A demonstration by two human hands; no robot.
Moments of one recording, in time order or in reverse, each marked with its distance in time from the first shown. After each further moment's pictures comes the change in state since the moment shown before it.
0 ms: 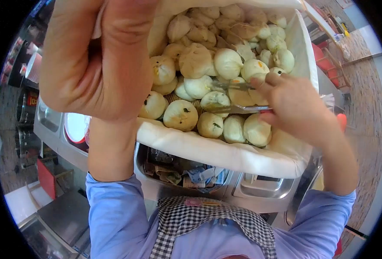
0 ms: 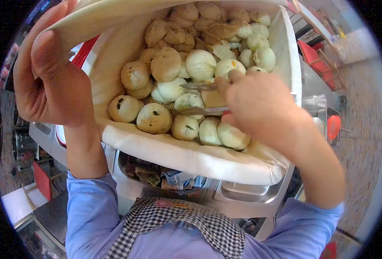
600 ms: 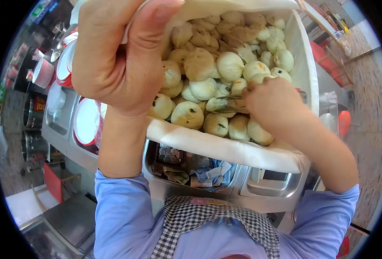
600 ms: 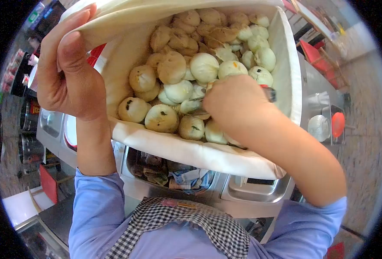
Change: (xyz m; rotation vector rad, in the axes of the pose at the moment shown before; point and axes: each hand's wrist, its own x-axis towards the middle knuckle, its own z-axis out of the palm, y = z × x) left_hand 0.008 -0.006 -0.022 0.217 -0.192 0.136; right_hand 0.014 -0.028 0.012 -0.209 0.015 -0.060
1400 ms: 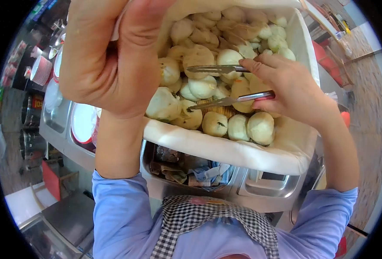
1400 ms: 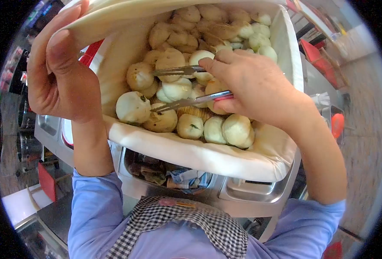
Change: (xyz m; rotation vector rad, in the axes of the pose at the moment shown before) left_hand 0.002 0.007 0.010 -0.111 0.116 -0.045; right_hand -0.006 0.041 0.000 0.439 0.453 -0.127
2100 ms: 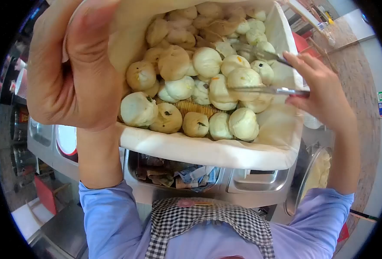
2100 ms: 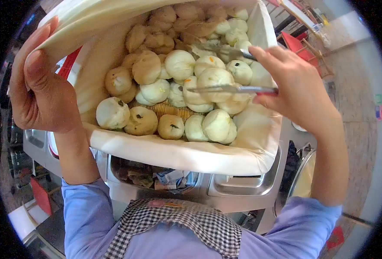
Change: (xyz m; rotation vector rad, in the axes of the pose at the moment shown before) left_hand -0.011 -0.010 -0.015 -0.202 0.007 -0.288; right_hand -0.069 0.026 -0.040 -0.188 0.025 0.285
